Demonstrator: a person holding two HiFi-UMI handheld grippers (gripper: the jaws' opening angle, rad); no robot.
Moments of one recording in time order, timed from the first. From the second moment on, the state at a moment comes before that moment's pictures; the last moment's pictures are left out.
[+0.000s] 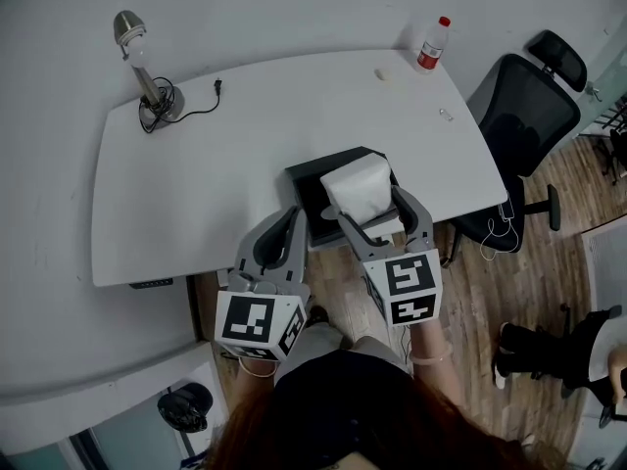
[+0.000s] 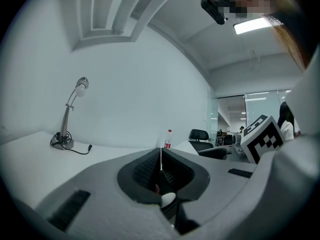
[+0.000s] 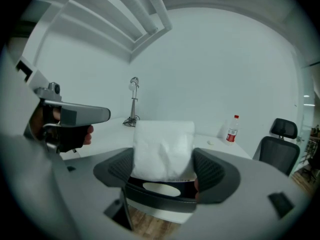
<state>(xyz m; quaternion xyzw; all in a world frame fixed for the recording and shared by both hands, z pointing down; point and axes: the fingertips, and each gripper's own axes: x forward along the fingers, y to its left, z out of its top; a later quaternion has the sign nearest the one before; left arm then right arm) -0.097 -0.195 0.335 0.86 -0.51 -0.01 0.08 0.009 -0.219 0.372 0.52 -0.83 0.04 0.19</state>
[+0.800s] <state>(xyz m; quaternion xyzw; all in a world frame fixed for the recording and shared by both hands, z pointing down) -0.108 -0.215 0.363 0.86 -0.50 -0.02 0.13 0.008 -0.236 0.427 0.52 -0.80 0.11 0.28</state>
